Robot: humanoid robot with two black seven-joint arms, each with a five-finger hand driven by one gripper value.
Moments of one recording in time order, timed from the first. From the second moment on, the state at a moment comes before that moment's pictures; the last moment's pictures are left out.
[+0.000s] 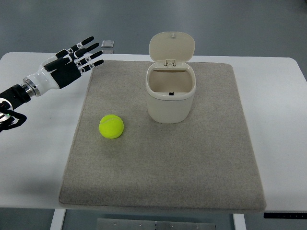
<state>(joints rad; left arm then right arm) -0.72 0.59 -0.66 -0.91 -0.19 -0.58 0.00 0.04 0.00 -0.05 0.21 0.07 -0.06 0.06</state>
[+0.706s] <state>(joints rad) -0.71 0.73 -0.67 -1.01 0.68 -0.61 -0.26 0.04 0.00 -0.05 0.21 0.07 -0.06 0.06</state>
